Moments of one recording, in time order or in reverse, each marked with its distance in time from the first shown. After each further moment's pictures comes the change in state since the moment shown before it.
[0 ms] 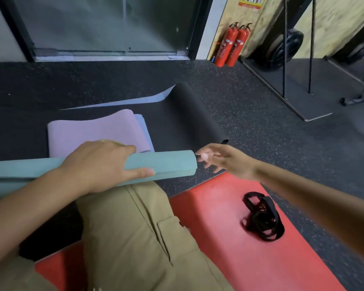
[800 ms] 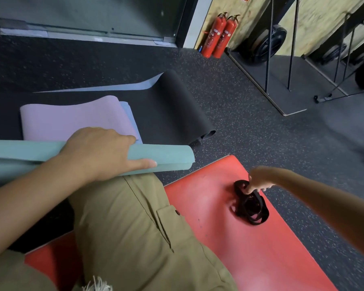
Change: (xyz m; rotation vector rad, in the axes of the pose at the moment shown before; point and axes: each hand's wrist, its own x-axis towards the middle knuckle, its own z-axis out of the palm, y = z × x) left_hand 0.007 0.001 0.012 -0.006 0.008 0.053; right_hand -0.045 0.103 -0.038 -0.853 -0.328 0.767
